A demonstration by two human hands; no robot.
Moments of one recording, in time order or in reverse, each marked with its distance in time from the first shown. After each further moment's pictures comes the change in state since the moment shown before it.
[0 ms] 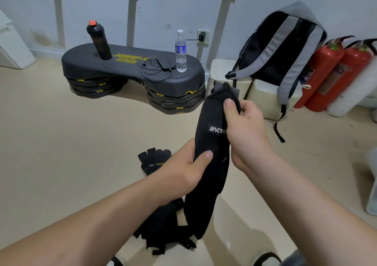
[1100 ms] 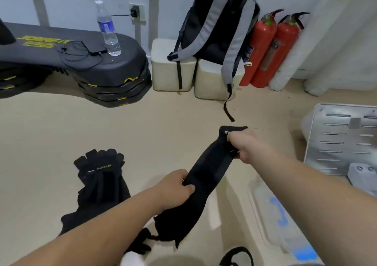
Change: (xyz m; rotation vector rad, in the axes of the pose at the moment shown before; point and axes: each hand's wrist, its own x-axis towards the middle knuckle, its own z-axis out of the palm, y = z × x) left_hand 0.100 -0.086 0.141 0.273 -0.365 -0.325; right_hand 0.118 0.093 -0.204 -0.336 0.332 0.582
